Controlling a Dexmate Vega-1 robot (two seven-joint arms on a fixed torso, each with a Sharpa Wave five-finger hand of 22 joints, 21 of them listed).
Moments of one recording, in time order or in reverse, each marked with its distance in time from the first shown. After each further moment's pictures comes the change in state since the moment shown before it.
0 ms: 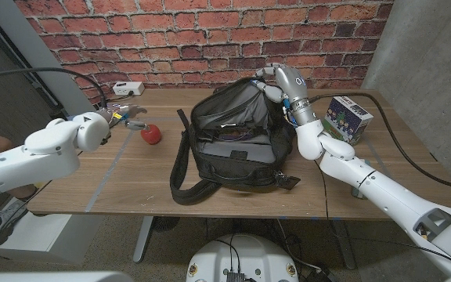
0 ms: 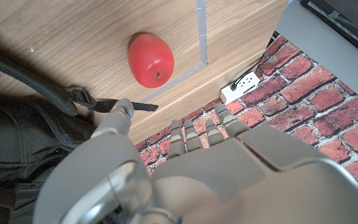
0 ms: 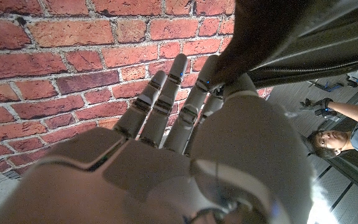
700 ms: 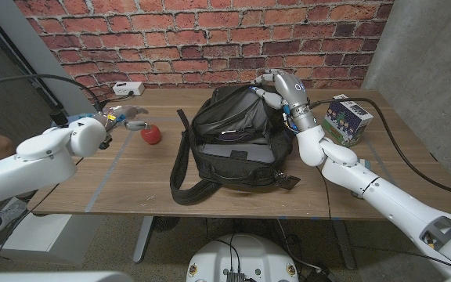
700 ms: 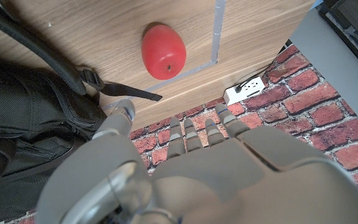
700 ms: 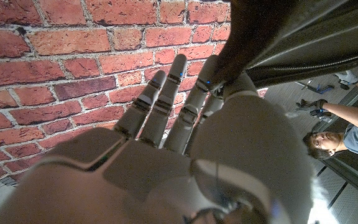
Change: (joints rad) left arm 0.177 -0.038 -0.189 -0.014 -0.143 -0.028 0.112; left_hand -0.012 0.012 0.004 0.004 0.010 0.039 0.006 0.000 0.000 0.011 0.000 0.000 0.000 0.010 -0.001 0.000 0.000 -0.004 0.004 0.000 0.000; right arm -0.053 -0.023 0.010 -0.047 -0.004 0.003 0.022; right_hand 0.001 -0.003 0.011 -0.005 -0.001 0.000 0.000 -0.003 0.001 0.000 0.000 0.000 -0.002 -0.006 -0.001 0.007 -0.009 0.005 -0.006 0.000 0.000
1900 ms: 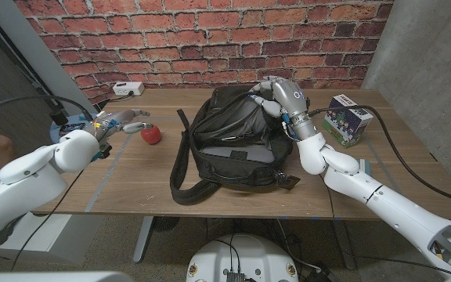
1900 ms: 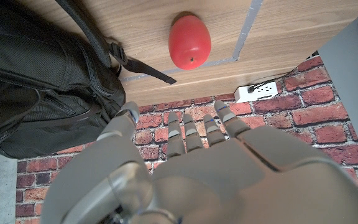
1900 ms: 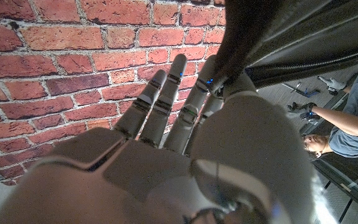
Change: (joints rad) left arm 0.281 -0.215 -0.319 -0.005 -0.027 -0.170 0.042; left_hand -0.027 0.036 0.022 0.006 0.014 0.101 -0.006 0.005 0.000 0.088 -0.005 0.008 -0.005 0.076 -0.006 0.004 -0.005 0.056 0.022 0.009 0.000; right arm -0.048 -0.025 -0.002 -0.043 -0.046 -0.010 -0.022; right_hand -0.007 0.001 0.014 -0.003 0.001 0.000 0.000 0.003 -0.005 0.000 0.000 0.000 -0.004 -0.007 0.003 0.020 -0.019 0.006 0.006 0.000 0.000
